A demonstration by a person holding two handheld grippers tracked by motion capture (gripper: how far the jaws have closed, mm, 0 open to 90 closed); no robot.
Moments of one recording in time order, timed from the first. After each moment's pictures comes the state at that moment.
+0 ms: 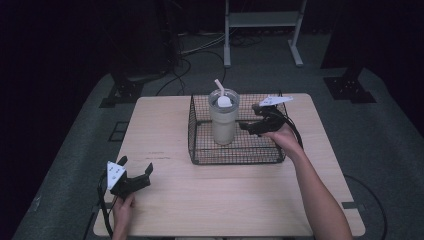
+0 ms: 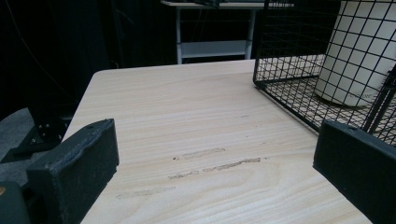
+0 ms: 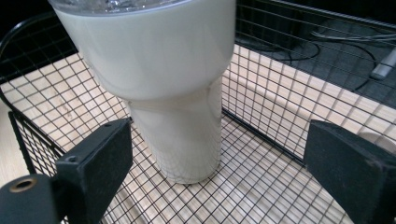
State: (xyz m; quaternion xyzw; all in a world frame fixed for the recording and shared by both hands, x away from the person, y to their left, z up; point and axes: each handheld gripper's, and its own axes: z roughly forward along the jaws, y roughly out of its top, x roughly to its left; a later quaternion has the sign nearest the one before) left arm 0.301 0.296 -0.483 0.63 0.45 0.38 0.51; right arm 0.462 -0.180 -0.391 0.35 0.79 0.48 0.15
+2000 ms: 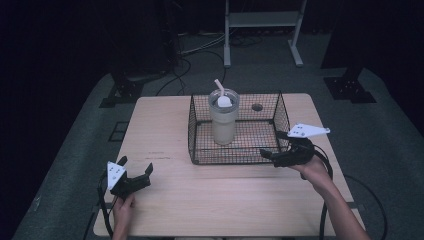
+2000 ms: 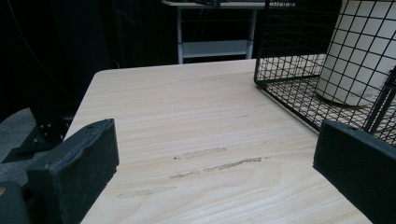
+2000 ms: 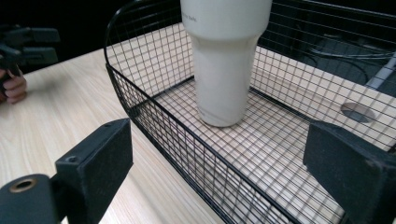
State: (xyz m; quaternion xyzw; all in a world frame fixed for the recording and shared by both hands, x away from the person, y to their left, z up) left arm 0.300 0.296 -0.483 0.63 0.45 0.38 0.50; right arm 0.347 -0.229 -0.384 0.32 0.78 0.51 0.17
